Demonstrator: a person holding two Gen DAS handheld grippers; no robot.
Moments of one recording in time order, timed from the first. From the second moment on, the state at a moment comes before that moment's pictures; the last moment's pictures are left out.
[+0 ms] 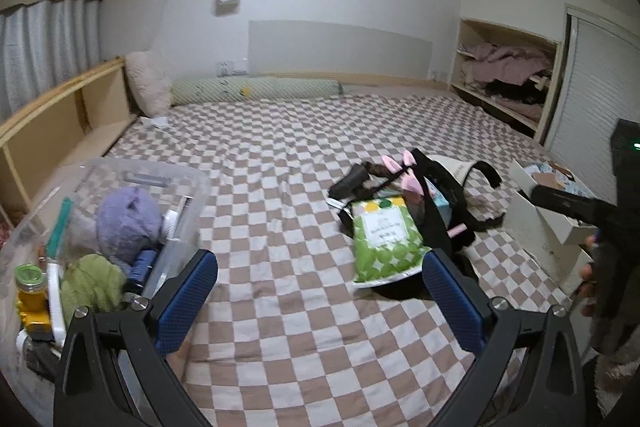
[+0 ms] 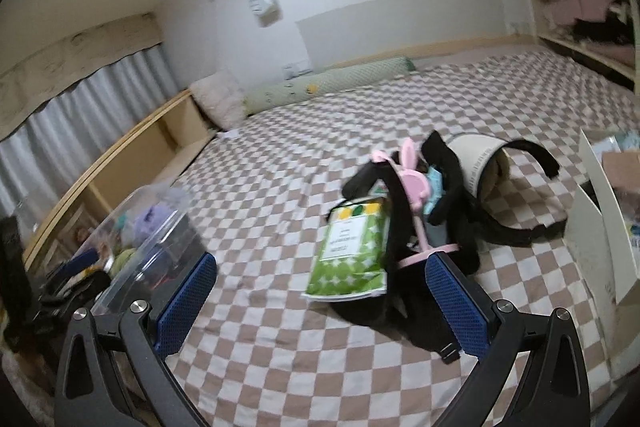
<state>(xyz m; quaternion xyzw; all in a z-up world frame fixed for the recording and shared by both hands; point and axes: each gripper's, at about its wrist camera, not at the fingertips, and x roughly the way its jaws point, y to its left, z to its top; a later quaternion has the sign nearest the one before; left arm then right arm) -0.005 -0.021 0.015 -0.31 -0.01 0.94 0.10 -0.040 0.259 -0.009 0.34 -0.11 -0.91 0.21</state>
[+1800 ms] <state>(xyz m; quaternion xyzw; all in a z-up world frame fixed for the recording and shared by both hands) -0.037 -0.016 -0.022 -0.41 -0.02 0.89 0.18 -0.175 0.298 -0.151 0.52 -0.37 -0.75 0.18</state>
